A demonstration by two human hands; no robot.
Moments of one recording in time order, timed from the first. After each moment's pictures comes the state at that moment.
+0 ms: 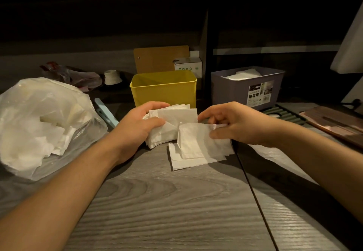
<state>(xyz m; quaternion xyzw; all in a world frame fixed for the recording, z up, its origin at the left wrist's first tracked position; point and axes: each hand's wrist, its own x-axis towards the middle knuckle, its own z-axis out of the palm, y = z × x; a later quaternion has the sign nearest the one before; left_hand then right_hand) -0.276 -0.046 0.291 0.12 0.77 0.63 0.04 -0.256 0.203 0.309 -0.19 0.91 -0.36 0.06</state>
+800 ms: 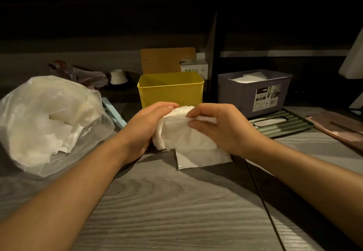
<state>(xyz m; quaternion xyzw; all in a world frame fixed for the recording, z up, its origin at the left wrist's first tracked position) -0.270 -0.039 0.299 0.08 0.76 0.64 0.05 -0.258 0.159 0.292 -0.25 0.88 -0.38 -0.15</state>
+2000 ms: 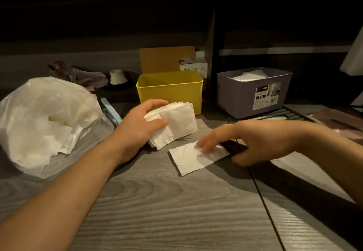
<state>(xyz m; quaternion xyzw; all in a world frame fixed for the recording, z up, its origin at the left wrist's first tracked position) -0.284 -0.055 0.284 0.12 0.78 0.62 -0.02 -0.247 0.217 0.322 -0.35 0.89 -0.18 0.21</state>
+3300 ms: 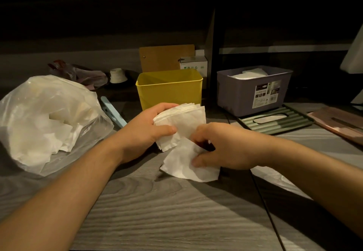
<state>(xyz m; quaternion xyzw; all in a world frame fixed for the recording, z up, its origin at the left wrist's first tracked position) -0.280 -0.053 0.285 0.20 0.77 0.60 0.09 -0.230 0.161 0.311 -0.26 0.94 -0.19 0.11</state>
